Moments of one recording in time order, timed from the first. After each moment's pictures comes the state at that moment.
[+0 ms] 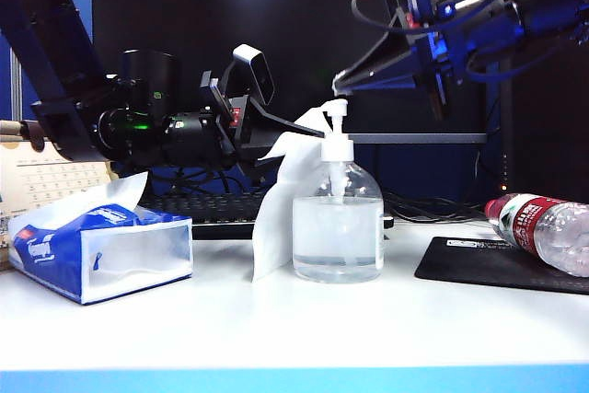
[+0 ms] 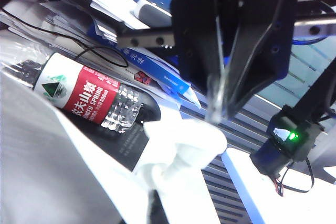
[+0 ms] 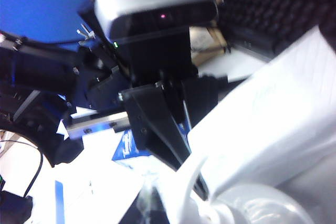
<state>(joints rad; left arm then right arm) -0.38 2.20 1.25 0.92 1.43 -0.42 0.27 1.57 0.96 0.15 -0.96 0.24</state>
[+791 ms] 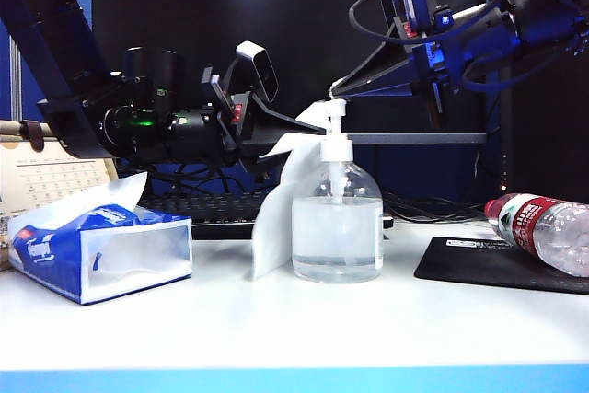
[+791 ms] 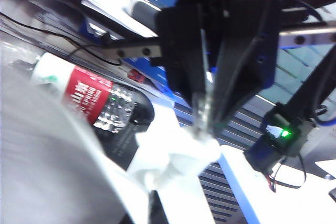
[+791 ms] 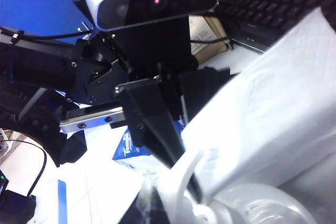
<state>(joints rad) -0.38 2.20 1.27 0.92 1.45 -0.44 0.28 1.60 0.96 0.16 -0.97 0.24</state>
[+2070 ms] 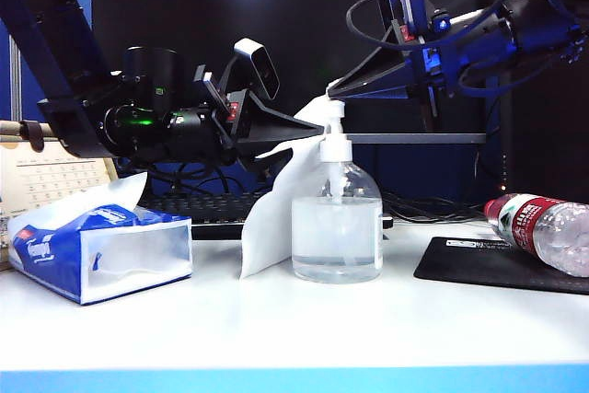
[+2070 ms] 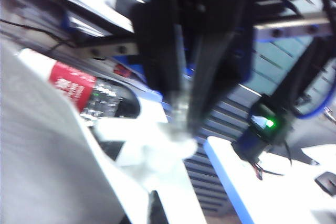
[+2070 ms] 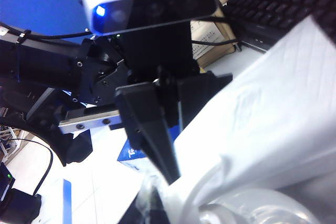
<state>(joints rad) -0.38 2.20 1.28 0.92 1.51 -0.43 0.28 1.62 0.96 0.18 -0.98 0.23</state>
